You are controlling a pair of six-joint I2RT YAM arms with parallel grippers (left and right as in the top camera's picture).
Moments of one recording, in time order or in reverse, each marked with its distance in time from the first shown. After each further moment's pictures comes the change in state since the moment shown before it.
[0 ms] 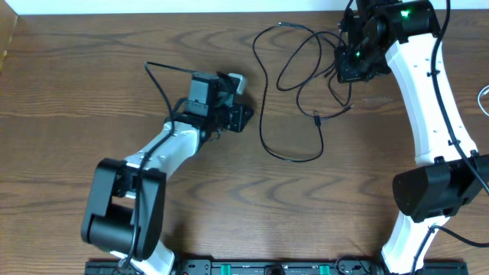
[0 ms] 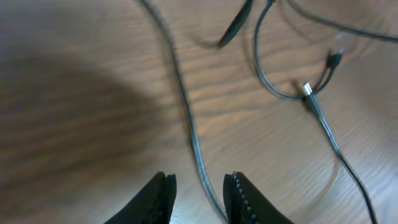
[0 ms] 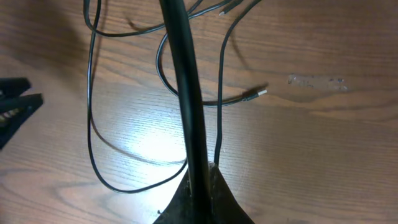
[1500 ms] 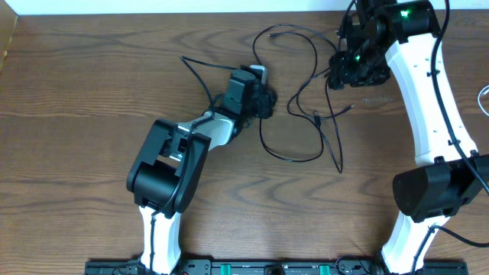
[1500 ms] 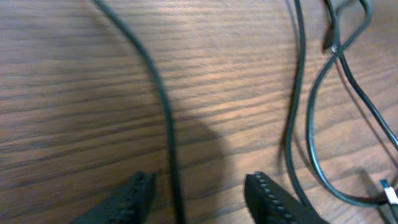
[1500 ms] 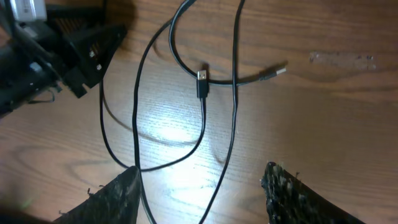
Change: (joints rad) left arm -0.136 0.340 0.169 0.280 -0.238 -0.190; right arm 0.000 0.000 0.000 -0.069 -0.056 0.007
